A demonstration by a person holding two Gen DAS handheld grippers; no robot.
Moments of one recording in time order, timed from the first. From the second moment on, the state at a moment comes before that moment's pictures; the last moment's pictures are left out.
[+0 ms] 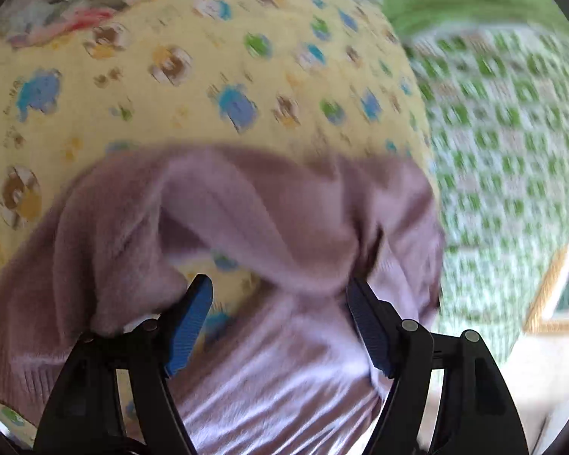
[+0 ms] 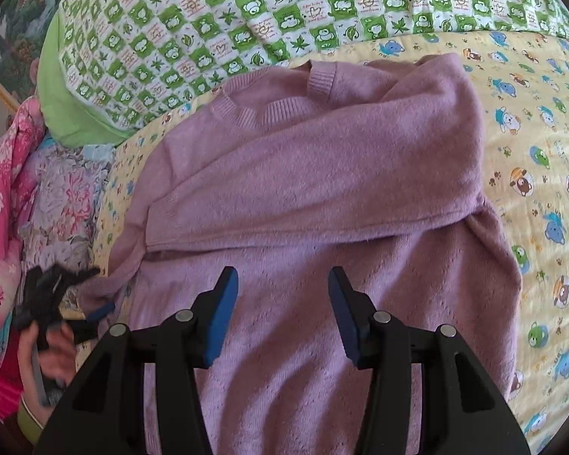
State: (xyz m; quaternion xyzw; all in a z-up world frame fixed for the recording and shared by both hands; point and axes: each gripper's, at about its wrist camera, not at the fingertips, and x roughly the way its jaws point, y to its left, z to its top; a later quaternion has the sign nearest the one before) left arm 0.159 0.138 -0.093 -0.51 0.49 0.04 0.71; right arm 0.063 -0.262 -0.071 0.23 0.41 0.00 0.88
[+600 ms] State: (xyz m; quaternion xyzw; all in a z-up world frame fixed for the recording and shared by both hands) left arm 0.212 0.062 0.012 -0.28 0.40 -0.06 0.87; right arm 0.043 -0.312 -0.076 0.26 0.40 -0.05 0.88
